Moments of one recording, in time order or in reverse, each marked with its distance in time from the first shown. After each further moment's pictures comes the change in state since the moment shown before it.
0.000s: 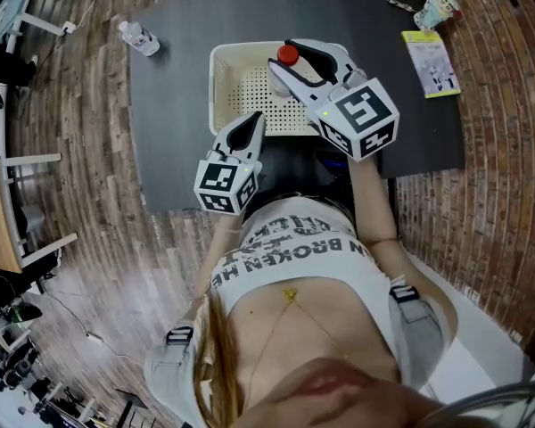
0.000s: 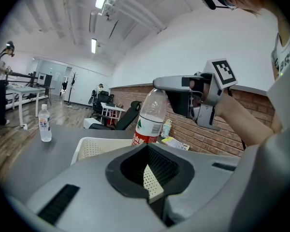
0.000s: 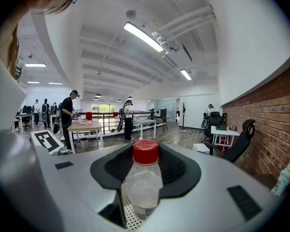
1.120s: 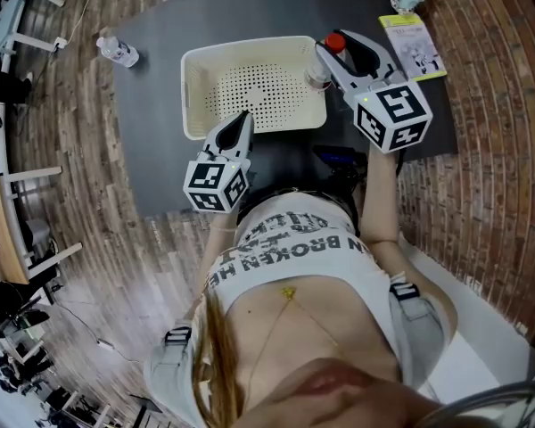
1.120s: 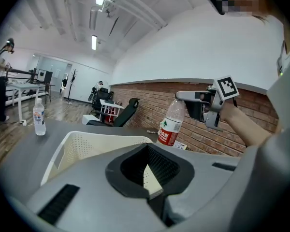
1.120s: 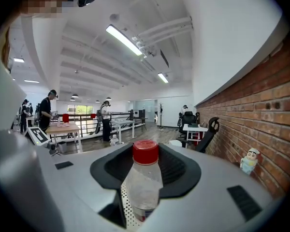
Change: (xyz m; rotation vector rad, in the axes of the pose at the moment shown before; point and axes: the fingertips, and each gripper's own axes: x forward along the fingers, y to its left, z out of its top) left arm 0.025 -0.044 -0.011 -0.025 0.022 0.000; right arm -0.120 -0.107 -0.035 0.081 -0.012 -0.262
